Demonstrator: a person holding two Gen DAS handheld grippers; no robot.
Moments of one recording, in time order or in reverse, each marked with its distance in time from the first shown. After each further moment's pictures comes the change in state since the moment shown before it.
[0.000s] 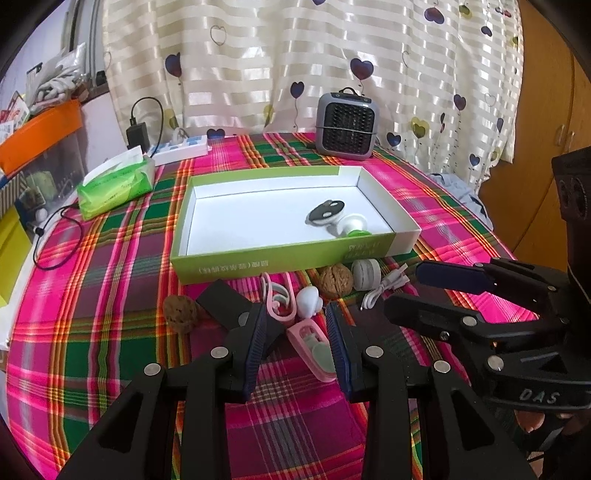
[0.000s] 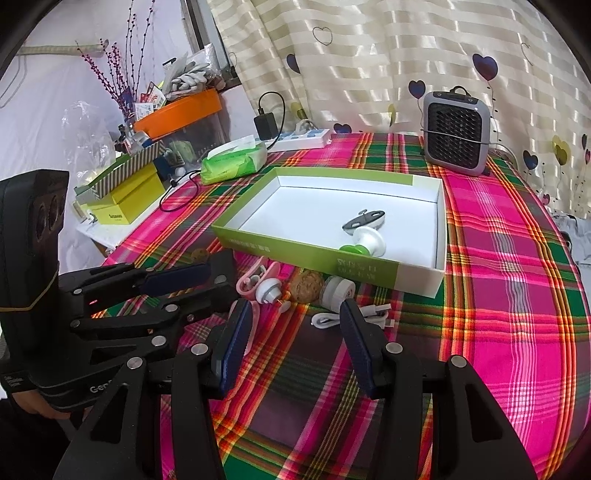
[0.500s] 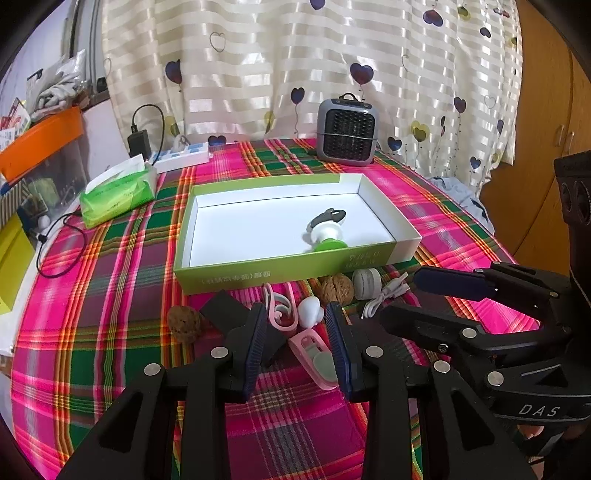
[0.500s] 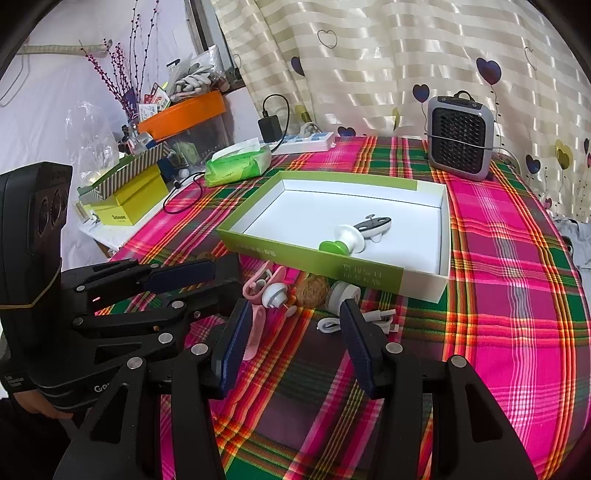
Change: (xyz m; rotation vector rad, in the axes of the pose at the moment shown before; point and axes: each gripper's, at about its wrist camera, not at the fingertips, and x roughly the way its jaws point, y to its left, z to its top) left arm -0.003 -0.001 0.008 0.010 -0.018 0.014; right arm -0.003 0.007 0.006 -0.009 -0.014 0.015
